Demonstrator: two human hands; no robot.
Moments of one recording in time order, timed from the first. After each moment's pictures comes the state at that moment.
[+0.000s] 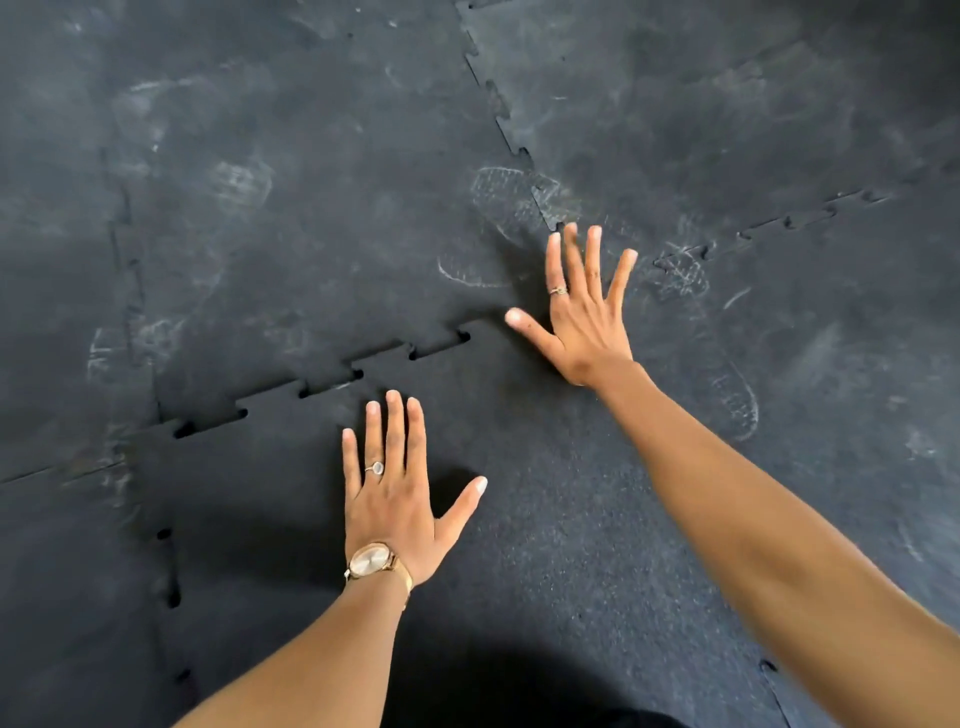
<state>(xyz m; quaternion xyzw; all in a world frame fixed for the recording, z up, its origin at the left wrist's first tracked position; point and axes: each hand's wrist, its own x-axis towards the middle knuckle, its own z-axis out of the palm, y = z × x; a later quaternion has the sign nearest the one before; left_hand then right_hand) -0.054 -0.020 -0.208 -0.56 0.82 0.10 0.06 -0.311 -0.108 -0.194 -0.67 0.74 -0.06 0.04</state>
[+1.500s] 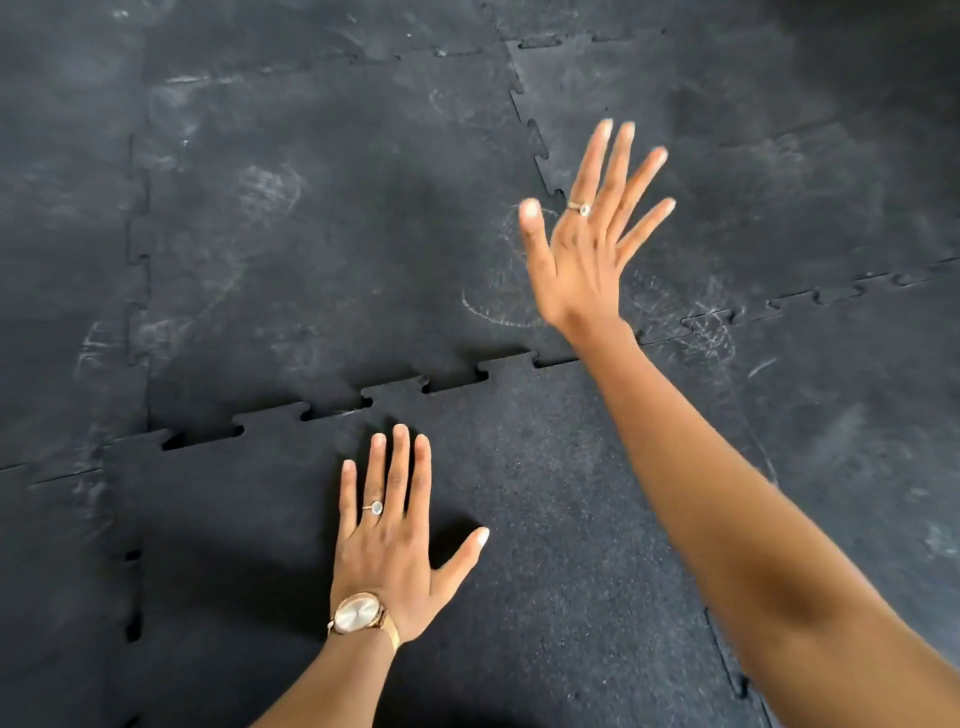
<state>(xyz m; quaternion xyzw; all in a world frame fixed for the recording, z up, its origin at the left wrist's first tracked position) -0.052 -0.021 -0.208 -0.56 0.82 0.11 0.05 -0.278 -0.199 -0.144 -0.56 0.75 -0.34 0.01</state>
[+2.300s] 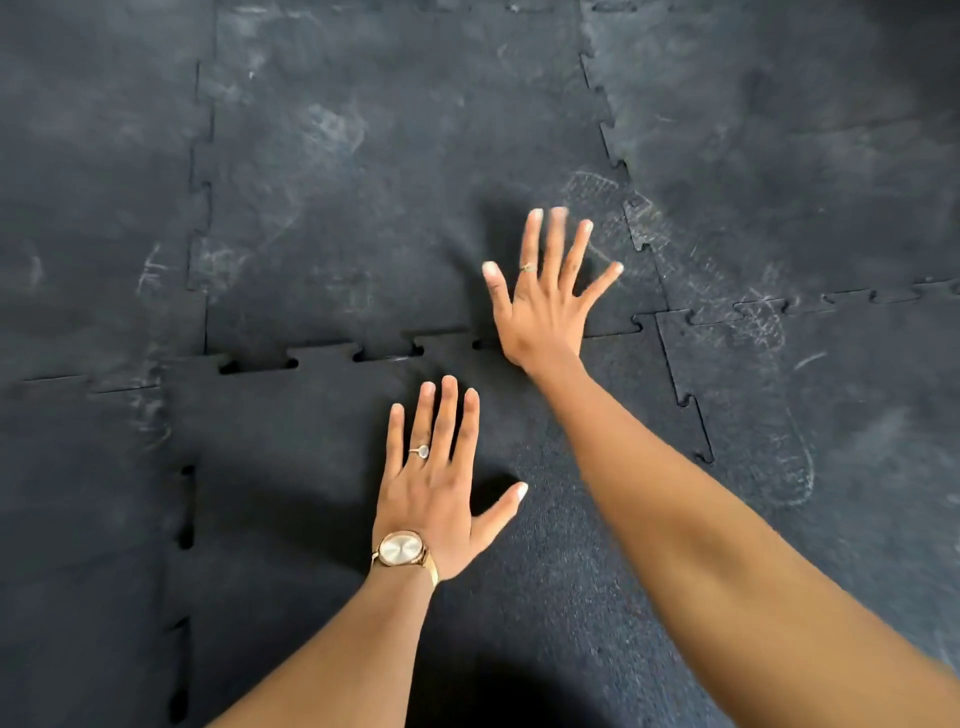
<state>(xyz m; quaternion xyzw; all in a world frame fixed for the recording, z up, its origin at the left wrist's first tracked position) -0.051 -0.021 -0.211 -0.56 0.82 0.12 0.02 -0.206 -0.165 -0.220 -0.60 0.79 -0.09 0.04</state>
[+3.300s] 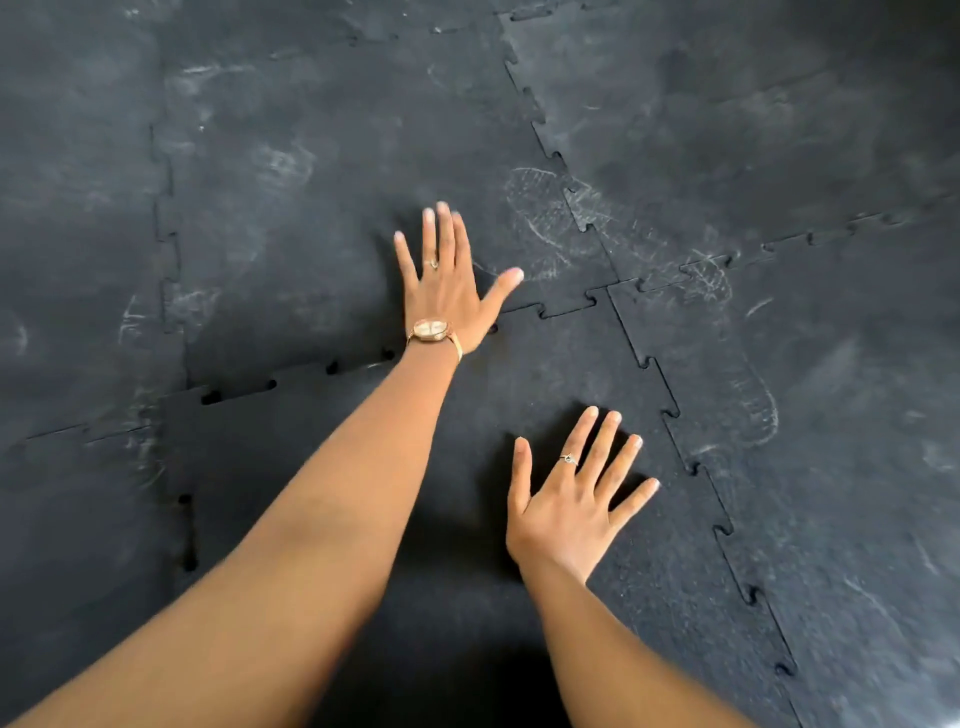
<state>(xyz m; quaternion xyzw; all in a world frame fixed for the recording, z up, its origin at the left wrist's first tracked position) -0.132 -0.190 -0.202 -0.57 0.82 0.06 -0.09 -0.166 0.042 -0.226 -0.36 0.93 -0.08 0.06</state>
